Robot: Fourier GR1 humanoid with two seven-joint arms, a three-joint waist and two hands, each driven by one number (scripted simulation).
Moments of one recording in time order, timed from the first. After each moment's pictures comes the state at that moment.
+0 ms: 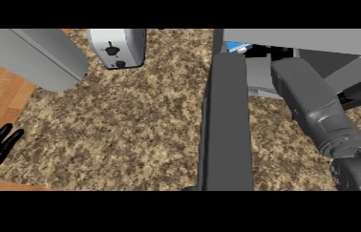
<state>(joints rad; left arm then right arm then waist) 0.19 0.11 0.50 -2.03 0.64 -0.78 0.27 -1.17 -0.25 -0.32 -0.09 0.26 -0.46 -0.60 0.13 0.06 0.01</state>
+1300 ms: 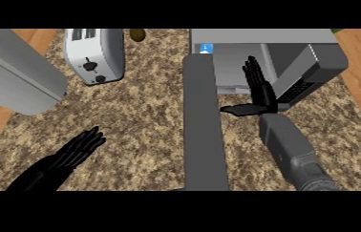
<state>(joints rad) 0.18 0.00 0.22 -1.84 0.25 -0.97 0.07 -0.81 -0.11 -0.41 -0.16 0.10 0.14 -0.88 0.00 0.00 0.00</state>
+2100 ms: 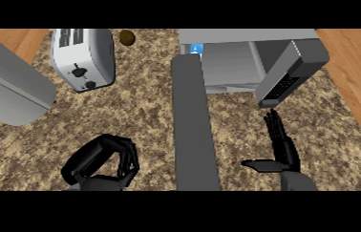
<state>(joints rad) 0.03 0.00 0.00 -1.62 -0.11 -0.77 -0.14 -0.32 -0.11 -0.31 -0.44 0.12 0.18 -0.95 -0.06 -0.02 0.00</state>
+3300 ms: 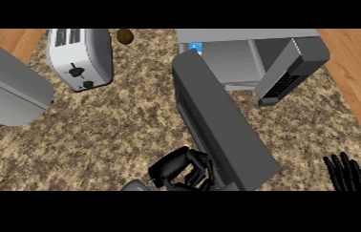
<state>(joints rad) -0.20 0.00 -0.64 -1.20 -0.14 -0.21 -0.32 0.38 -0.23 -0.17 -1.43 -0.20 0.45 -0.74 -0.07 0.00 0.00</state>
